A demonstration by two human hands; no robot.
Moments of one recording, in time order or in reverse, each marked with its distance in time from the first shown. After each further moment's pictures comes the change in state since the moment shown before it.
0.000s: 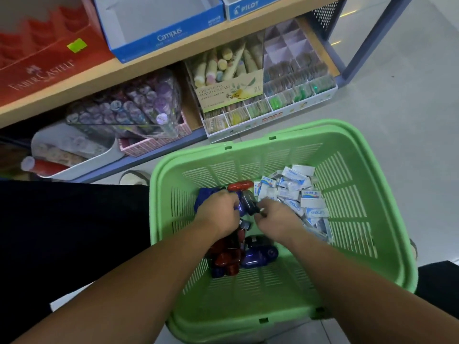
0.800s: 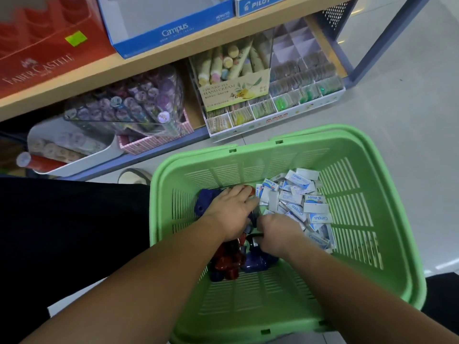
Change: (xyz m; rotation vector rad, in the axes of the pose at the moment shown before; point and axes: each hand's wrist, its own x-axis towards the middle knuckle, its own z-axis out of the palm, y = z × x) left_hand 0.019 0.004 0.009 0.413 -0.086 0.423; right_hand 0.002 -0.003 0.008 -0.535 -0.143 -0.115
